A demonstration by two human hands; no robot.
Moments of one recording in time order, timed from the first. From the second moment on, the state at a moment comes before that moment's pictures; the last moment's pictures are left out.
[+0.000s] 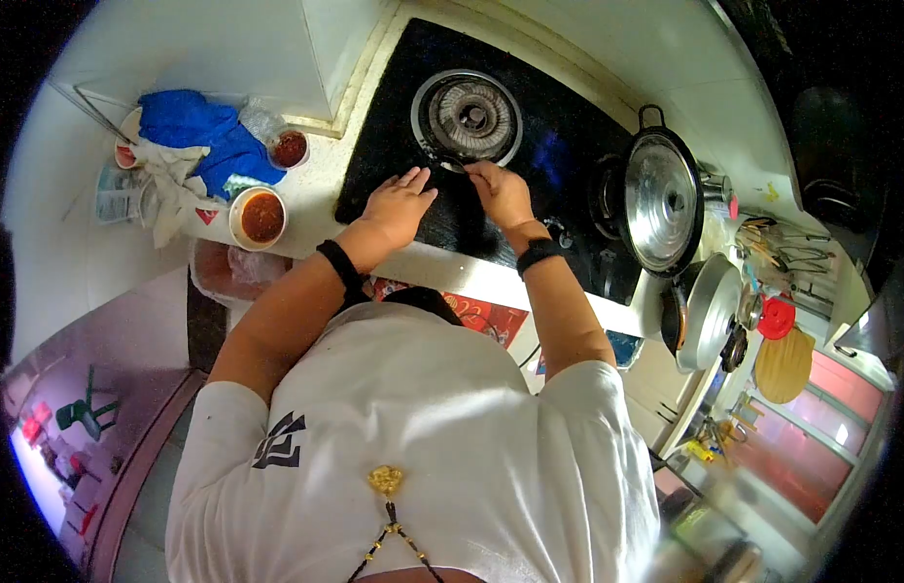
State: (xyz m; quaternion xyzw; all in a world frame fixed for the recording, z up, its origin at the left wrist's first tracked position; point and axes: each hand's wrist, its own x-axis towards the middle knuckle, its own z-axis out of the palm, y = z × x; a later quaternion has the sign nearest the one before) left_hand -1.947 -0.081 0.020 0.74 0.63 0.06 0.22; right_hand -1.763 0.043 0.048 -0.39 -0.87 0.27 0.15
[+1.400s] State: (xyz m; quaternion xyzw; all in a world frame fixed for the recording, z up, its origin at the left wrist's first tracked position) left_hand -1.920 -0.070 0.028 0.67 0.70 0.06 0.23; right_hand -1.747 0.070 0.025 -0.20 -0.93 0.20 0.22
